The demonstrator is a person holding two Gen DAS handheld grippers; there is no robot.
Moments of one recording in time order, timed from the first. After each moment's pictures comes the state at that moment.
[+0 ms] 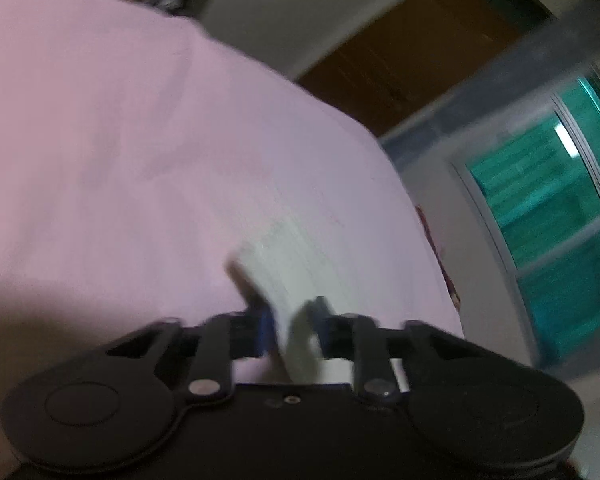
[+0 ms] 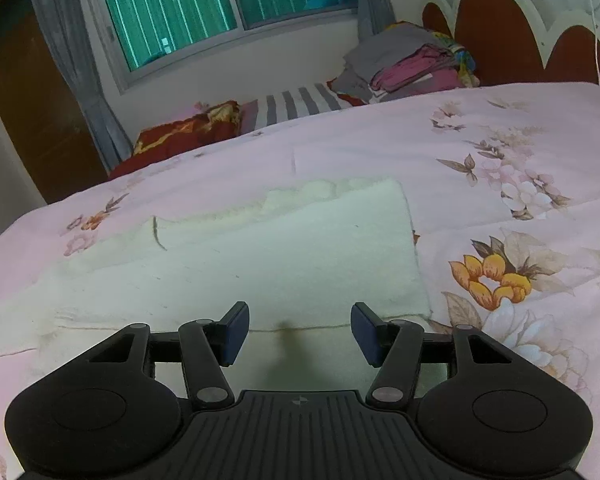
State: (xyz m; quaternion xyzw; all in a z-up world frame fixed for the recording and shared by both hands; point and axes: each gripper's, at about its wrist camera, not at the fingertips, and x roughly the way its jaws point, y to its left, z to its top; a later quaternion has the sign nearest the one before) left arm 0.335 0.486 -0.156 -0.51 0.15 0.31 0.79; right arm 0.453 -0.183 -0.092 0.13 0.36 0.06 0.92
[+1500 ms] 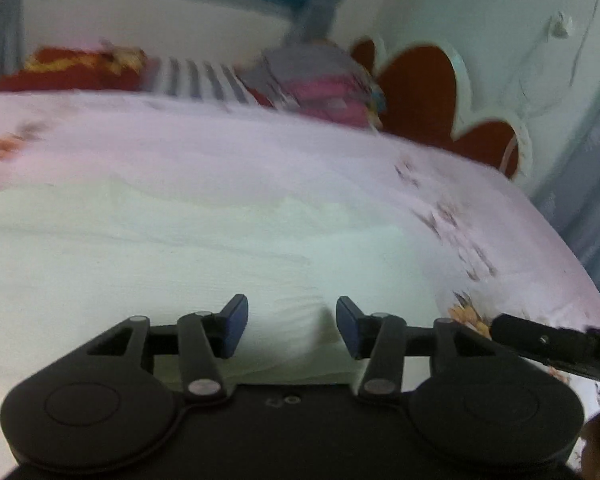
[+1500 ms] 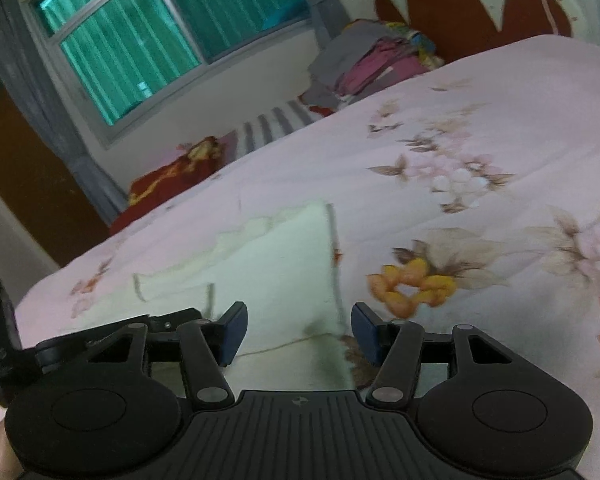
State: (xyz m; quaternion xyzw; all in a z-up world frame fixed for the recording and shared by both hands) left arm 0.509 0.034 -0.124 -0.11 0.36 -0.13 0.92; right arm 0.439 -0.267 -0.078 0.24 0.34 0.05 0.91
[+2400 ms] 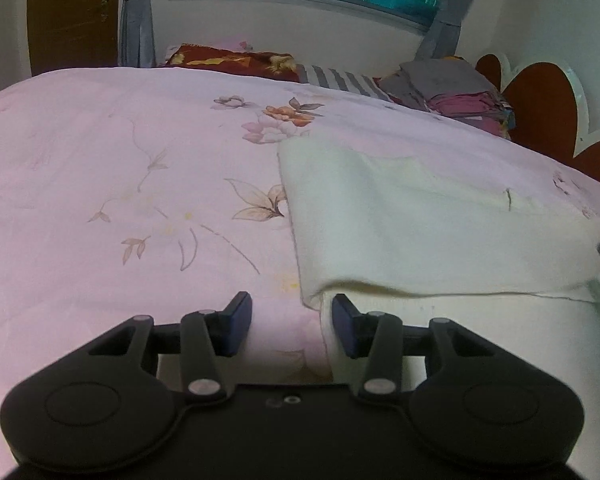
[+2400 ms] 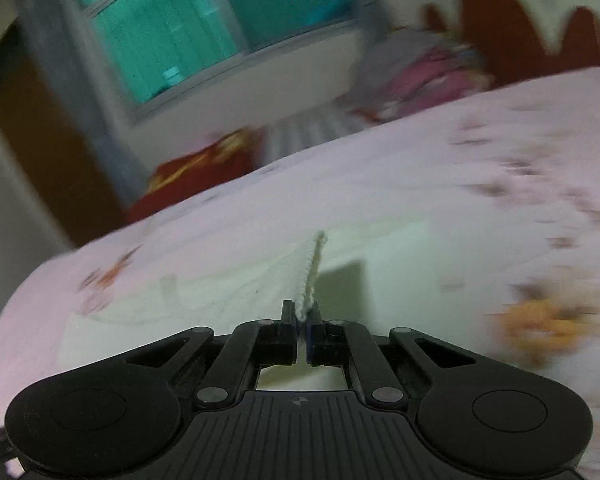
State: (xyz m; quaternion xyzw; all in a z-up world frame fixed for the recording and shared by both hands) left arm 0.454 0.195 -0.138 -0.08 0.38 0.03 0.92; right arm 0.492 -0.209 -0.085 0.20 0.33 0.06 0.92
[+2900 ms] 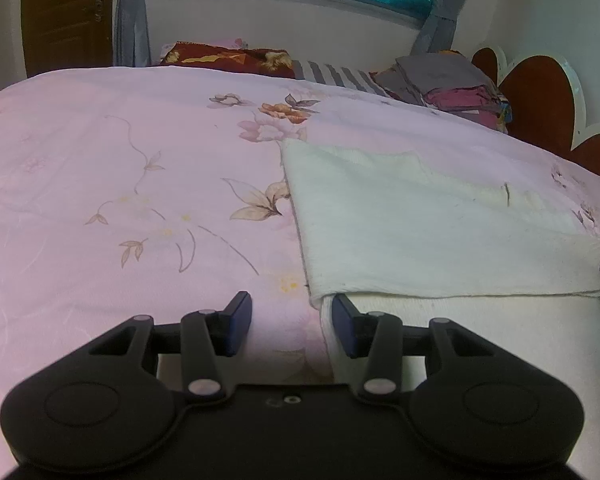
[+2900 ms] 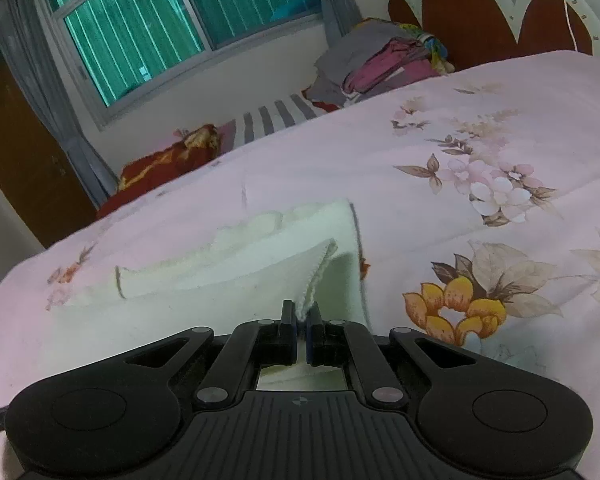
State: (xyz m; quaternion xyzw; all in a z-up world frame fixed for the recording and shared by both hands) left arm 0.459 0.195 -0.137 -0.08 0.39 0.03 0.92; right arm 0.485 -0.236 -0.100 0.19 0.35 0.03 0.91
